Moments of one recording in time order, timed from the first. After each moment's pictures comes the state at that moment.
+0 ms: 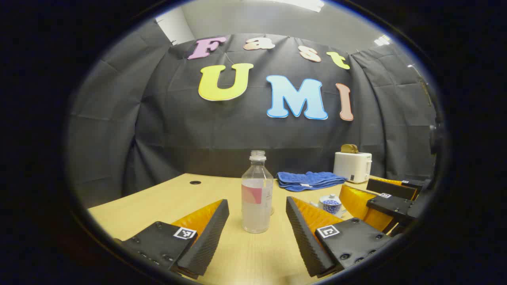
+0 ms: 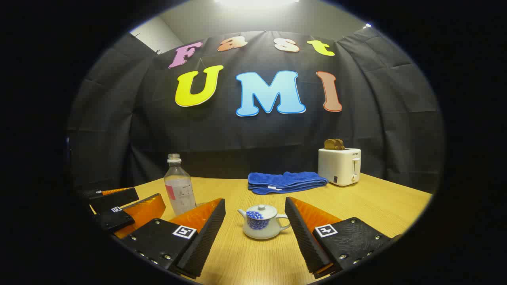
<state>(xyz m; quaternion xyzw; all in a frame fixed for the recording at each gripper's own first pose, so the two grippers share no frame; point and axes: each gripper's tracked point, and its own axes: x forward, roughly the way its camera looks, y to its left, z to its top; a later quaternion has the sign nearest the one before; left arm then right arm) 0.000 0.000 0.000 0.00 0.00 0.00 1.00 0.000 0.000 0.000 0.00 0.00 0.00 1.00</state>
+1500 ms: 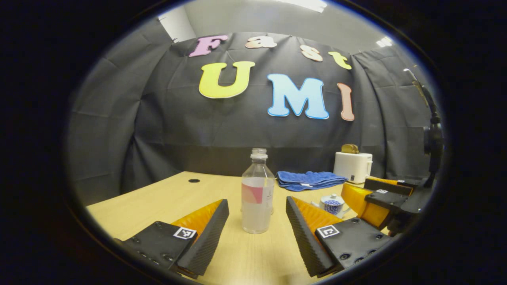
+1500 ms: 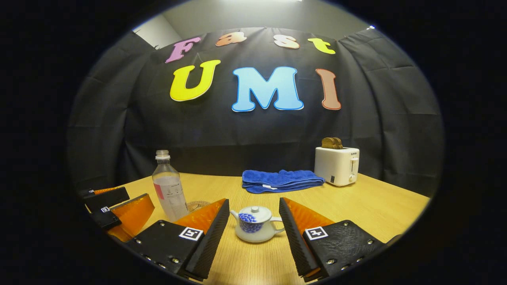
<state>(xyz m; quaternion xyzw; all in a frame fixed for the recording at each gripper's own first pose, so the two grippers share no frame) 0.006 0.002 -0.005 0.00 0.01 0.00 1.00 0.025 -0.009 0.002 -0.02 0.02 -0.01 1.00</state>
